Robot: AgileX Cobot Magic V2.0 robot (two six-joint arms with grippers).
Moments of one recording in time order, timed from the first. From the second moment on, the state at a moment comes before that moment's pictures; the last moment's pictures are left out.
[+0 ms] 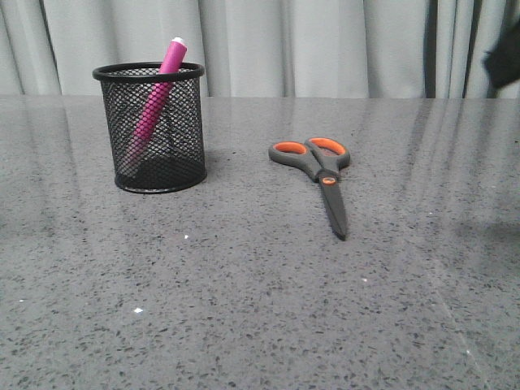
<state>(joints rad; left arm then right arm) -0.01 0.81 -0.61 -1.06 0.18 1.08 0.19 0.97 -0.77 0.54 0.73 -0.33</state>
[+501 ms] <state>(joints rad) -0.01 0.81 -0.61 -1.06 0.18 1.08 0.29 1.14 -0.88 0.63 0.68 -0.31</state>
